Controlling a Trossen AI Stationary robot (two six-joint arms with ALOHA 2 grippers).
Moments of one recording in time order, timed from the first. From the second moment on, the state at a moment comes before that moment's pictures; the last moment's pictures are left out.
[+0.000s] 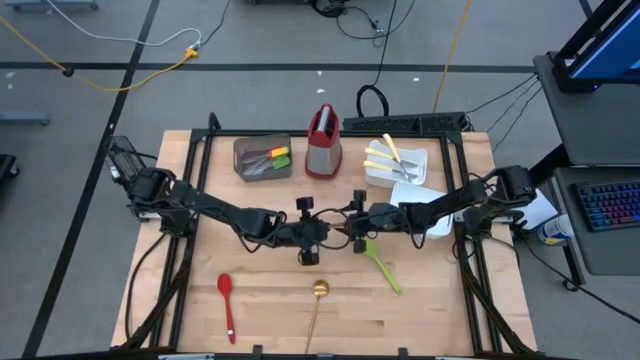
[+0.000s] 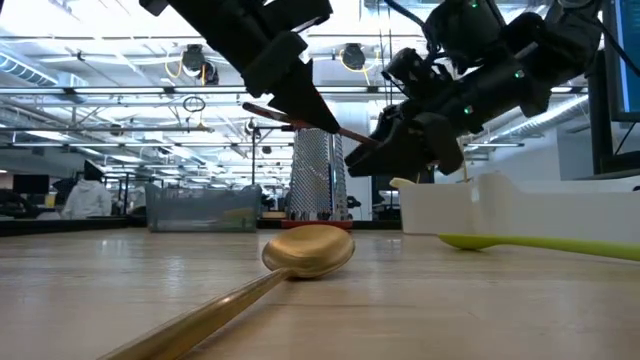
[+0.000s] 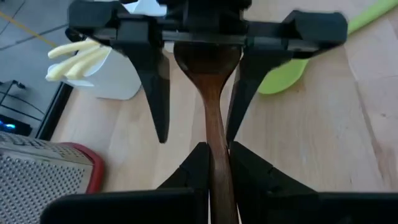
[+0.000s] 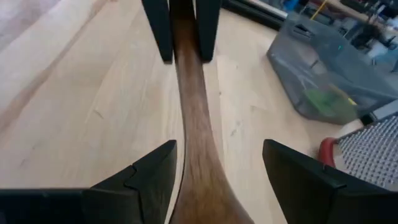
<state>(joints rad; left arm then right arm) -0.23 1.73 1.12 -0.11 -0.47 0.06 0.07 1.63 0.61 0.61 0.23 -0.29</state>
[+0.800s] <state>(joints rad) -0.21 1.73 1.12 -0.10 -0.48 0.06 0.10 1.67 0.61 0.83 0.21 -0.33</state>
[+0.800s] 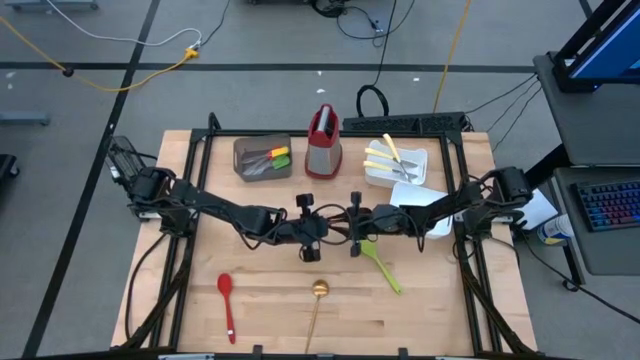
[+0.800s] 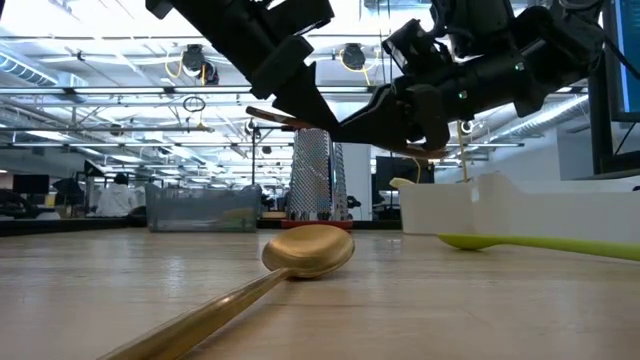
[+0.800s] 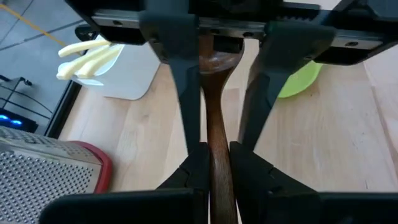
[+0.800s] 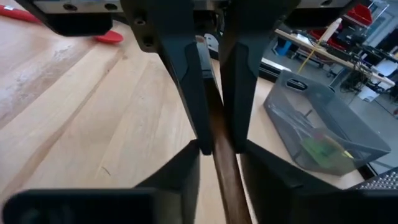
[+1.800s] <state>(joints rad) -0.20 1.73 1.12 -0.11 -0.42 -0.04 0.09 1.67 0.61 0.73 0.21 -0.35</state>
